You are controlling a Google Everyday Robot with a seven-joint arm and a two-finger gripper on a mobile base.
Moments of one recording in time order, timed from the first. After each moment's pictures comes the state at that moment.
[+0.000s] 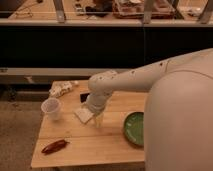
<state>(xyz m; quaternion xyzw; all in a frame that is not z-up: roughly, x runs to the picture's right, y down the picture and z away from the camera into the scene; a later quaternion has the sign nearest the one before) -0.084 0.134 0.737 -0.28 -0.25 -0.25 0.89</state>
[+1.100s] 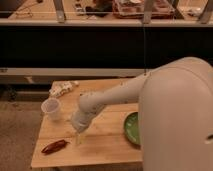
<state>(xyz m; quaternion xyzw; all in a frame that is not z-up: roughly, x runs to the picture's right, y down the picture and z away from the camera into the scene) -0.184 0.222 0.733 -0.29 -0.37 -0.20 0.86</state>
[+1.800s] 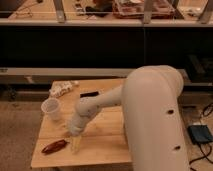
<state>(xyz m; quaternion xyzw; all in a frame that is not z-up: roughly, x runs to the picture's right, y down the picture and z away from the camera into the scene) -0.217 0.258 0.775 -0.33 -0.41 -0.19 0.83</state>
